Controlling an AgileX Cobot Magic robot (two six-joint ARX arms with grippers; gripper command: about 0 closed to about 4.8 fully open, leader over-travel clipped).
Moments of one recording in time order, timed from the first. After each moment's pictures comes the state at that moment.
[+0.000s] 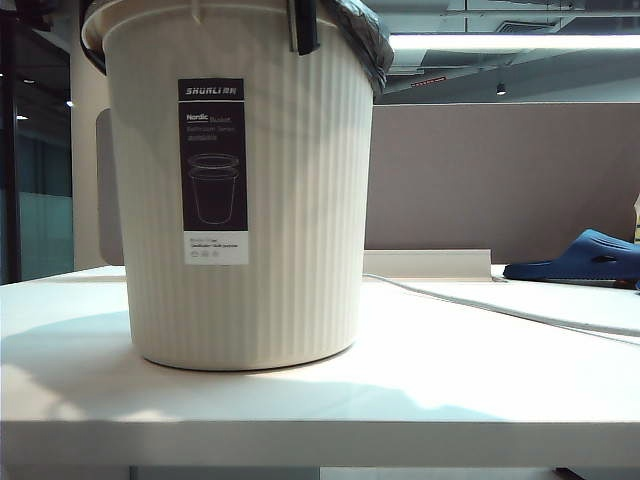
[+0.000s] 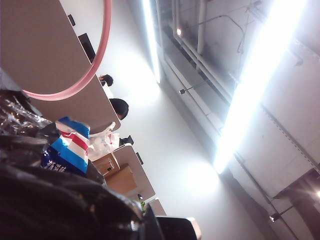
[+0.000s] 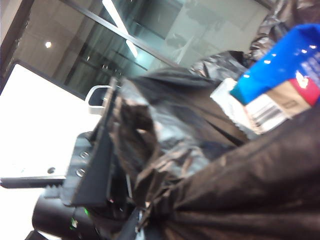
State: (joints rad) left arm -0.52 0.80 0.41 0.82 0.15 -1.21; right arm 0.85 1.41 0.86 0.69 -0.49 1.13
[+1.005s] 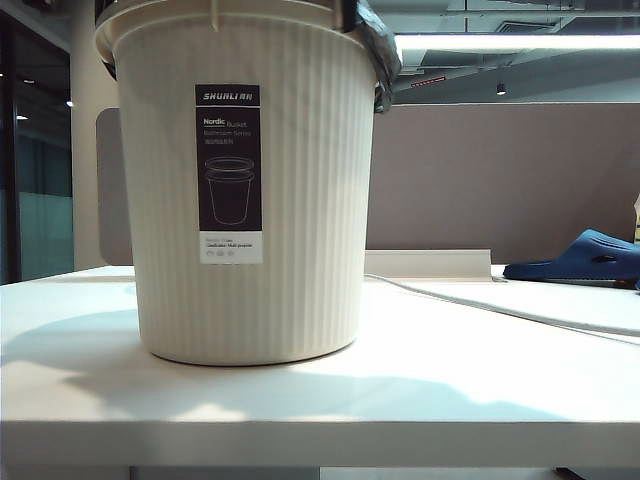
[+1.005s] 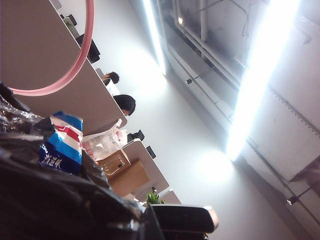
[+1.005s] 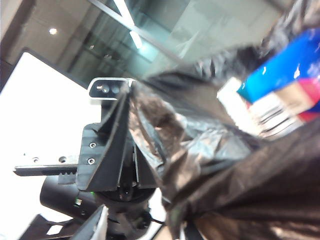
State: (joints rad) left arm -0.52 0.80 0.47 0.74 0.18 -1.11; right arm 0.76 1.32 0.86 0.61 -0.60 1.07
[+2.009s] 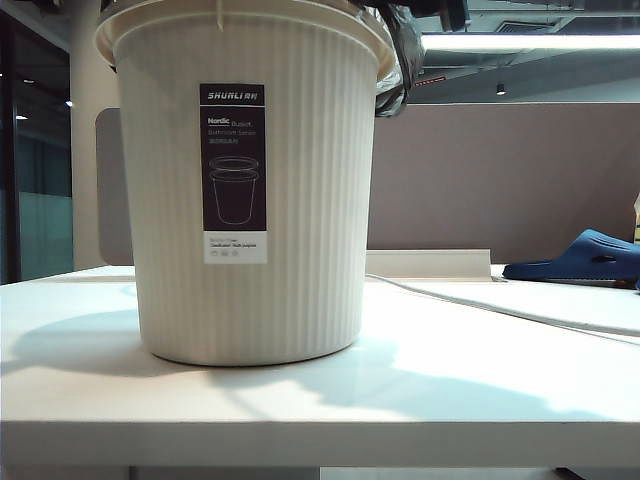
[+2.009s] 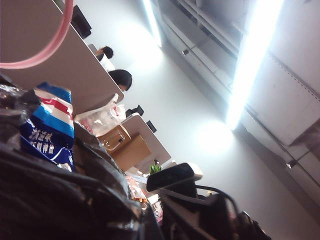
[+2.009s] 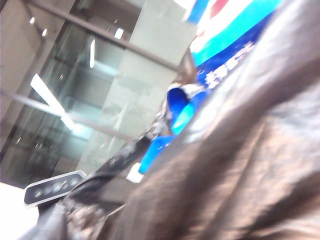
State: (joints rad) left arm -0.52 0.80 0.47 0.71 0.30 -1.05; right arm 0.69 1.16 0.86 0.28 -0.27 1.15
